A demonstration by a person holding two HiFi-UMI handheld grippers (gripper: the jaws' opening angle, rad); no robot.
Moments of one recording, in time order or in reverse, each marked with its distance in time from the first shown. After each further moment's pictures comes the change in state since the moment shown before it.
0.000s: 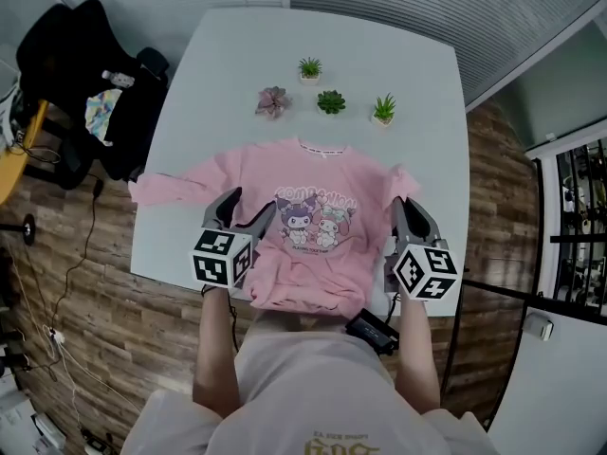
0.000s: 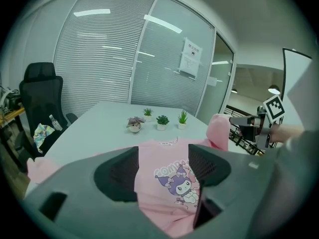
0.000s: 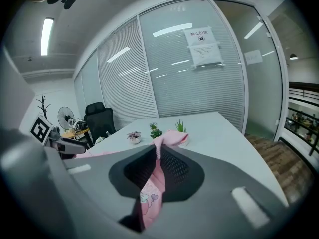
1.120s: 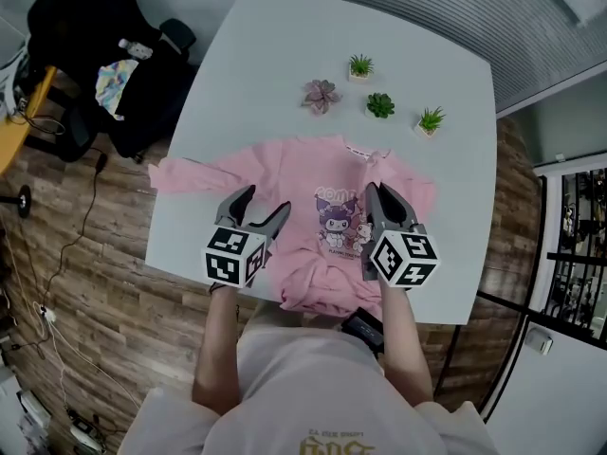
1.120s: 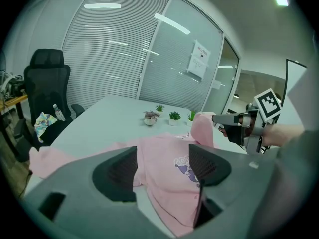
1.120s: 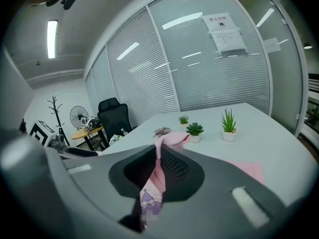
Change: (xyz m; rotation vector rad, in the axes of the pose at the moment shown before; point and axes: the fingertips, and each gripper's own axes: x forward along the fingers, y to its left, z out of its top) left arm -0.017 0.077 -0.029 -0.074 0.011 -0.018; right arm 0.099 0.144 -0.019 -0.003 0.050 0.147
